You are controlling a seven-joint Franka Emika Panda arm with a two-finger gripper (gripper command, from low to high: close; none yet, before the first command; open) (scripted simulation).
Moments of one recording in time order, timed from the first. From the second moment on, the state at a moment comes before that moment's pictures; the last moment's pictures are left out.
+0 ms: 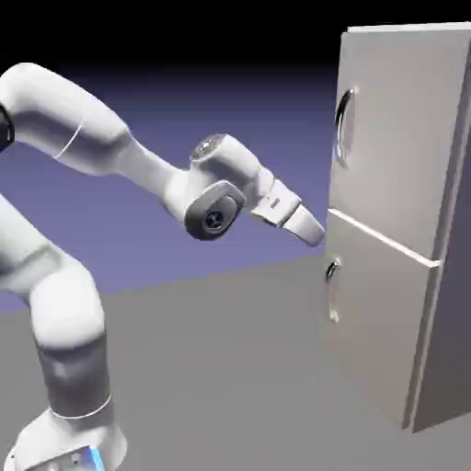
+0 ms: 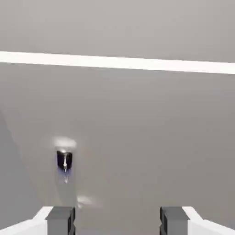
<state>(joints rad) -0.06 -0.63 0.05 -2.79 0.12 3.00 0.70</state>
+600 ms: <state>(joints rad) -0.54 -1.00 0.40 -2.66 0.90 2.77 0.39</state>
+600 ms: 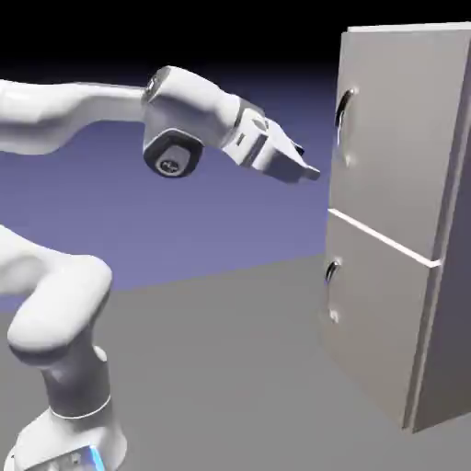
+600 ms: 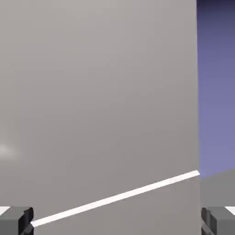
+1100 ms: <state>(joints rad) -0.94 -1.31 0.69 -2.55 1.55 2.58 0.14</state>
